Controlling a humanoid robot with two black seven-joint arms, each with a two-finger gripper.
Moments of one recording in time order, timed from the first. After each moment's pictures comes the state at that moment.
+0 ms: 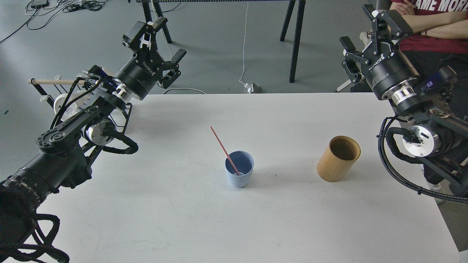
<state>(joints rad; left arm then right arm) -0.79 0.28 -0.76 -0.72 0.48 -0.49 -0.49 0.74 -0.71 0.55 1.39 -0.12 0.00 0.49</state>
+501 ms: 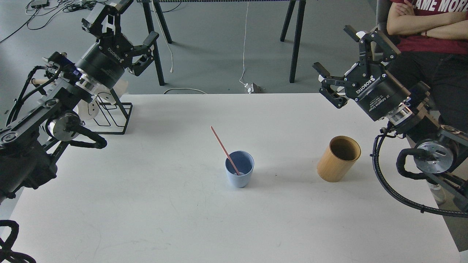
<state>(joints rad) -0.71 0.49 -0.84 -0.98 0.47 -0.49 -0.49 0.67 -0.71 0.56 1.39 -0.09 0.36 0.49</state>
